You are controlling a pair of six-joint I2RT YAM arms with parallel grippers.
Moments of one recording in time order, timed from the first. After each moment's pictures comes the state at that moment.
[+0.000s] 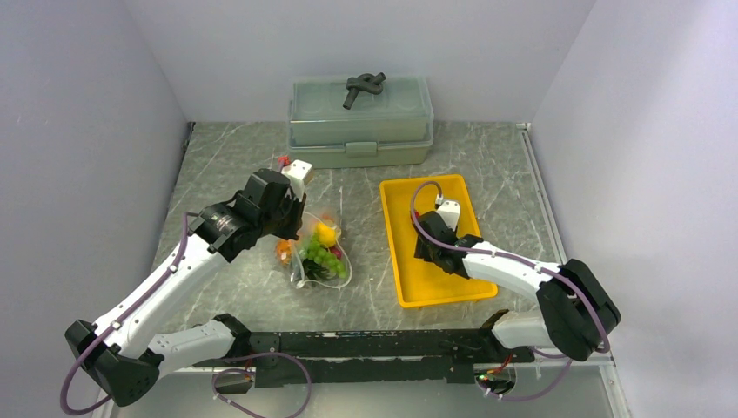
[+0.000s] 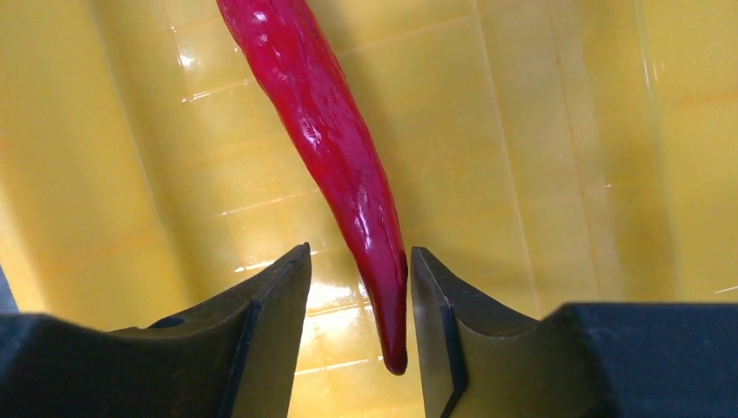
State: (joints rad) left arm -0.63 1.06 1.13 -0.83 -0.10 -0.21; right arm 0.66 1.30 0.59 -0.26 0.44 0.71
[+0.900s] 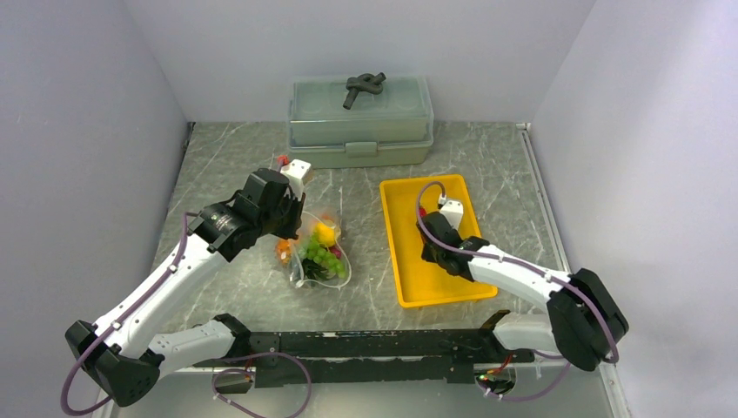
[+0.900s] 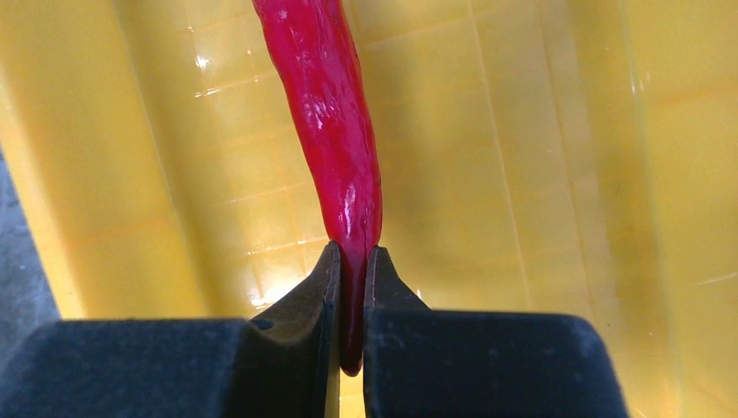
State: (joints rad) left arm -0.62 1.06 1.13 -0.83 -0.10 -0.21; right arm 0.66 1.25 0.58 -0.27 0.44 0.70
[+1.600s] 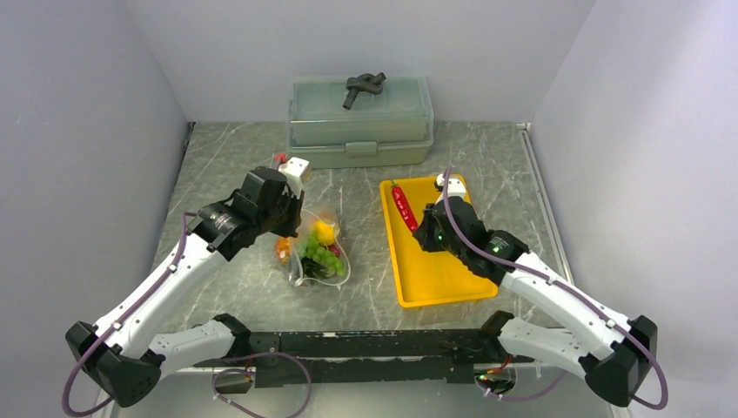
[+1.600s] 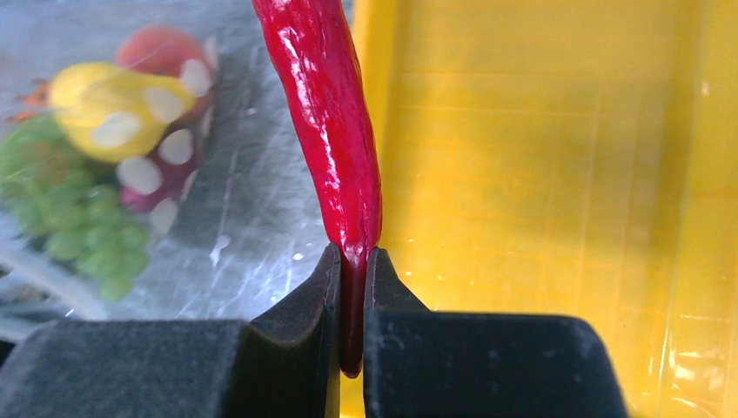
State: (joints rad) left arm -0.60 1.06 1.13 -0.81 -0.09 -0.21; right arm 0.72 0.96 0.82 -0.54 0.25 0.56
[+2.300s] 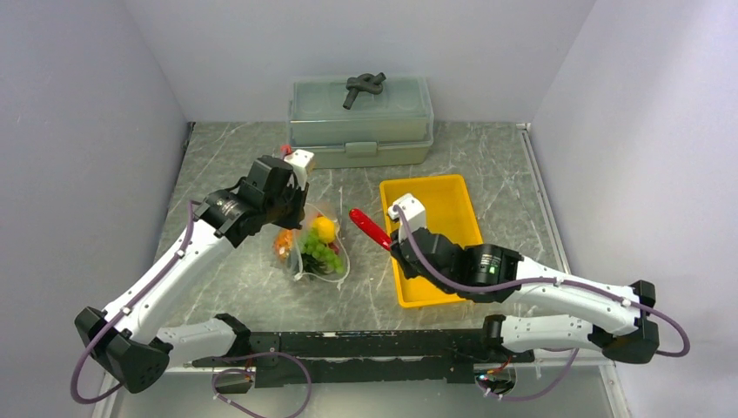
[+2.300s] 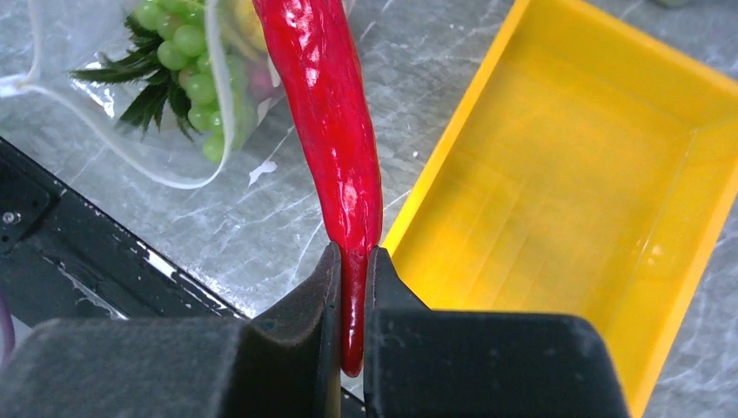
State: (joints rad) left arm -0.59 1.14 1.21 -0.84 -0.07 -0.21; right arm 1.22 1.00 1.04 -0.72 0.52 0.39
